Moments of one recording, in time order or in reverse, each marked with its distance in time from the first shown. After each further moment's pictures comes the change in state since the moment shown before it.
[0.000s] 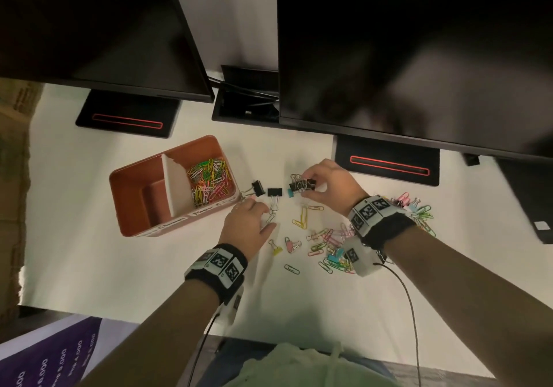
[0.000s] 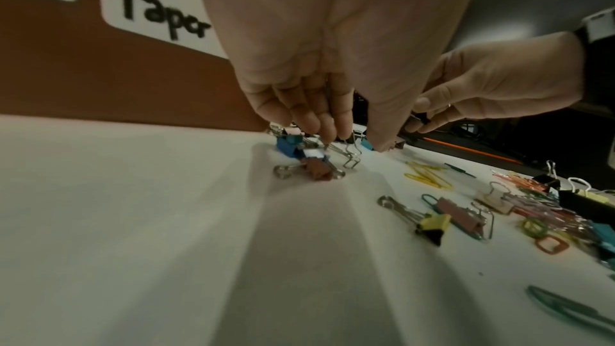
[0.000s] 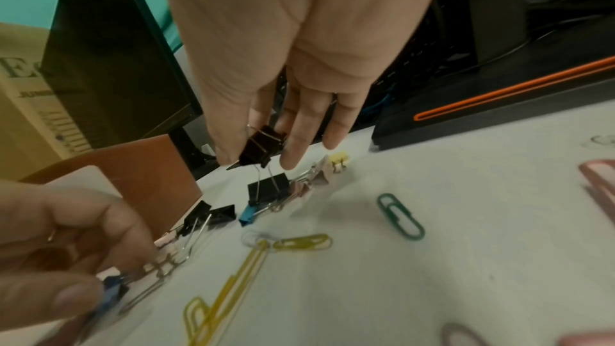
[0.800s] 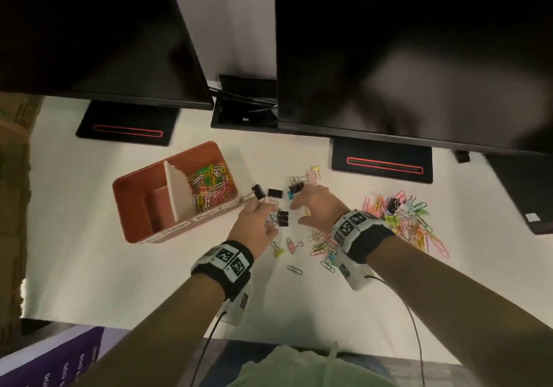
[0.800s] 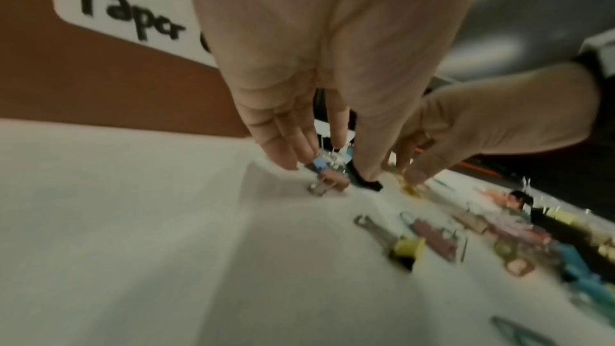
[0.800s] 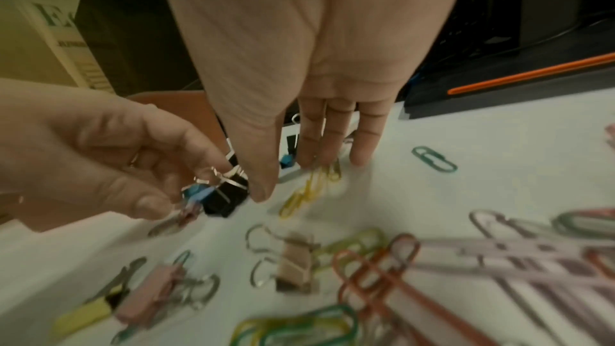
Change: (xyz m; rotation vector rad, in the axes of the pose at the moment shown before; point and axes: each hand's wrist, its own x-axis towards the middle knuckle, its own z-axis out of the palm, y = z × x) left_hand 0.003 0.015 -0.013 -0.128 -0.146 -0.032; right_hand -0.012 -0.017 0.030 -0.312 -0.268 0.047
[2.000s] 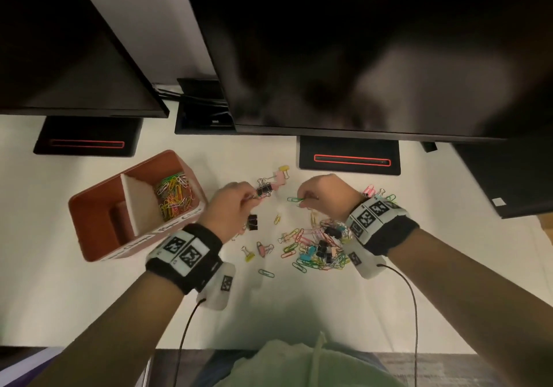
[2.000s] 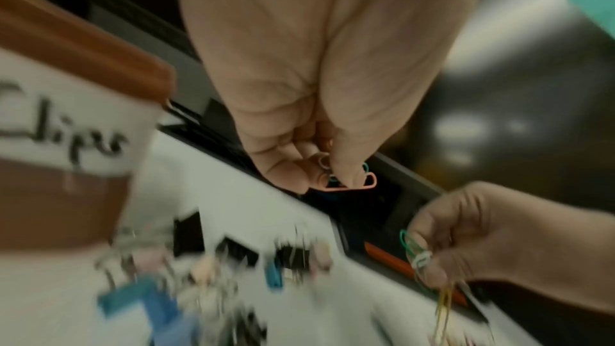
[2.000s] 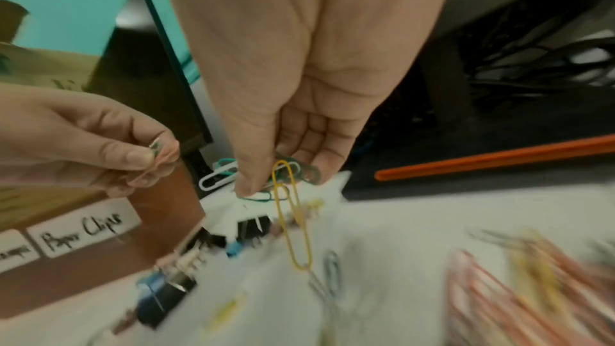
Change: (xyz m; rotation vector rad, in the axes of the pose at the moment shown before) left_hand 0.021 0.062 -0.038 0.041 0.034 0.106; right_hand -0.041 0.053 -0.050 0.113 0.118 -0.057
